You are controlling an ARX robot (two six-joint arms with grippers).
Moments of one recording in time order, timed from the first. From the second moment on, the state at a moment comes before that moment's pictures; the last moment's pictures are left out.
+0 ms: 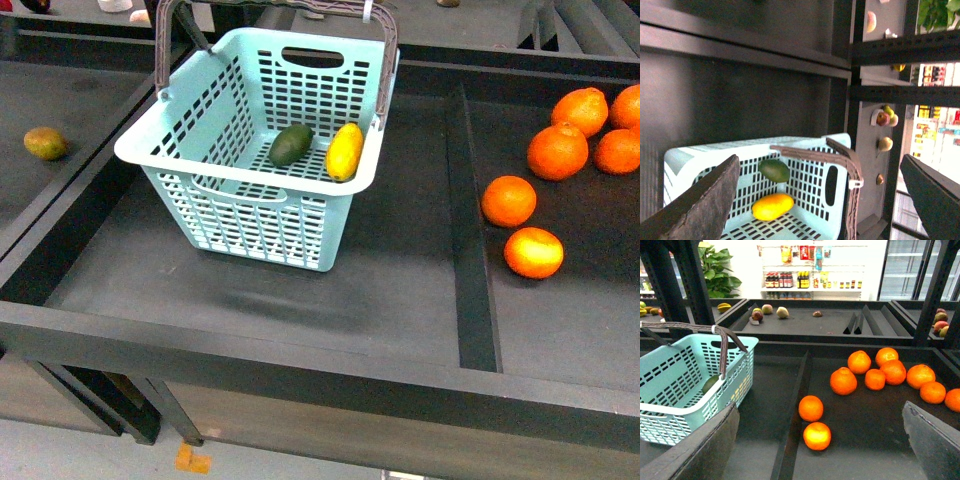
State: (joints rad) left arm -0.02 1.83 1.31 -0.09 -0.37 -1.53; right arm 0.00 0.00 0.01 0.00 0.00 0.00
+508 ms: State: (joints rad) left arm 0.15 1.33 0.82 0.44 0.12 -0.69; right arm 0.00 0.00 0.01 0.00 0.00 0.00
